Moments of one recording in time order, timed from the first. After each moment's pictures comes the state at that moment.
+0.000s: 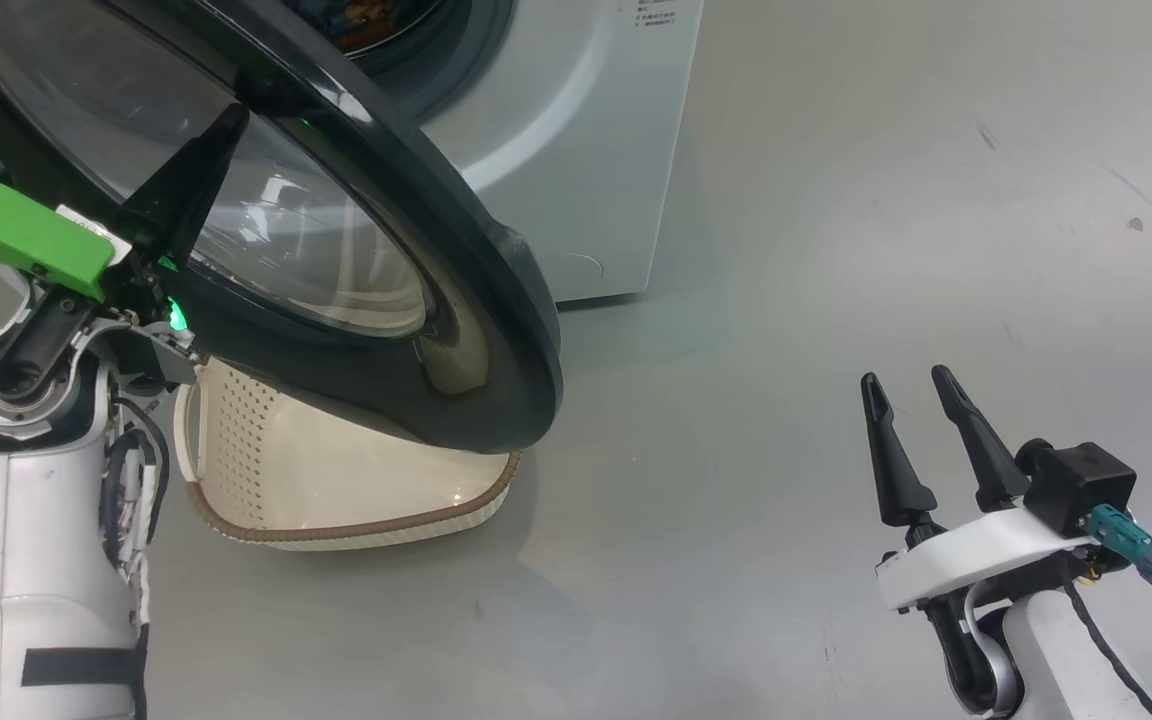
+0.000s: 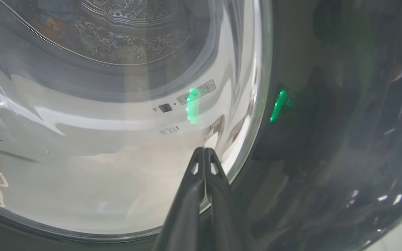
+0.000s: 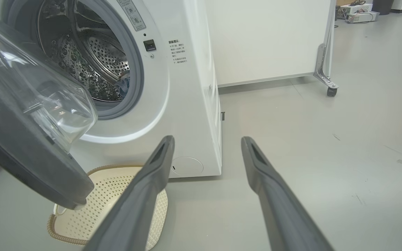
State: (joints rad) left arm -0.72 0.10 -0.03 0.27 -1.44 -0.03 0.65; right arm -0.14 -0.13 0.23 0.20 0.39 0.12 -0.26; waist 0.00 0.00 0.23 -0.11
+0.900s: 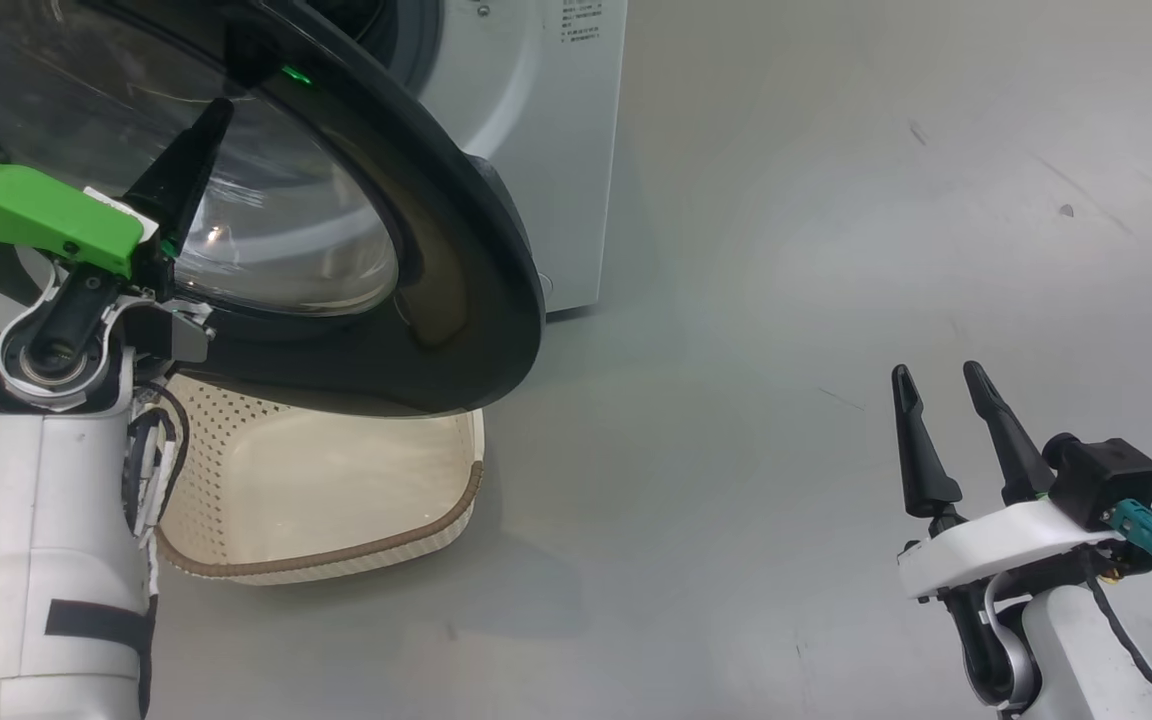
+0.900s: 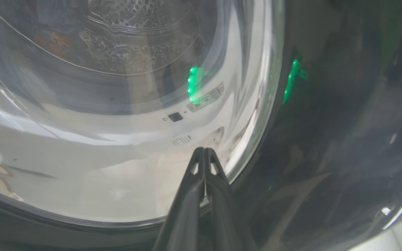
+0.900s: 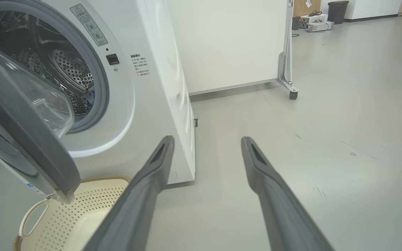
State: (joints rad) left arm -0.82 0.10 -0.06 0.47 -1.32 -0.10 0.52; right arm -0.14 -0.13 0.19 0.22 0.39 0.12 -0.26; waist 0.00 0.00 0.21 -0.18
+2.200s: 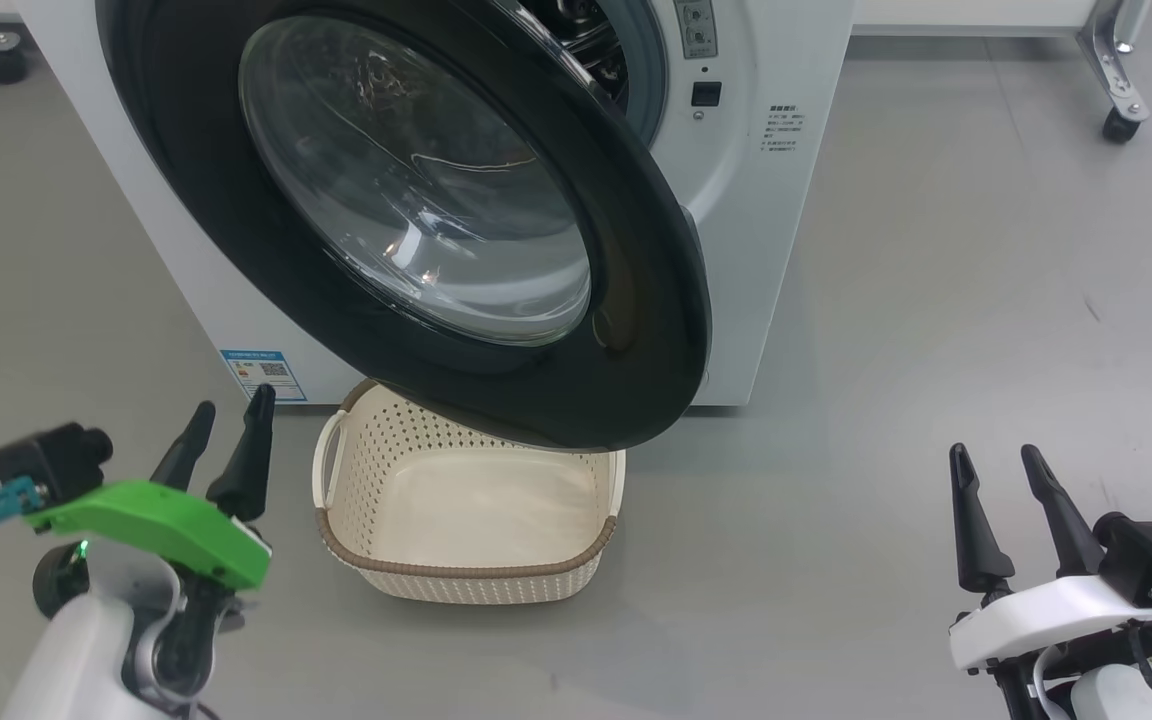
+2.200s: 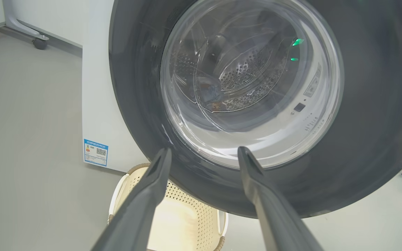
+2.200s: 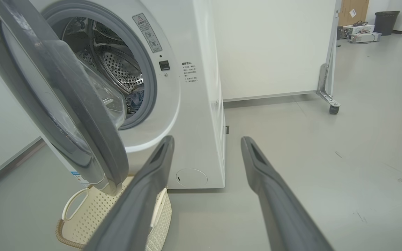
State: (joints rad) left arm -0.37 0.22 -0.29 0.30 -0.83 -0.12 0.10; right arm 0.00 -0.15 0.11 0.20 0.38 0.12 -0.26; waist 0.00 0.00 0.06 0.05
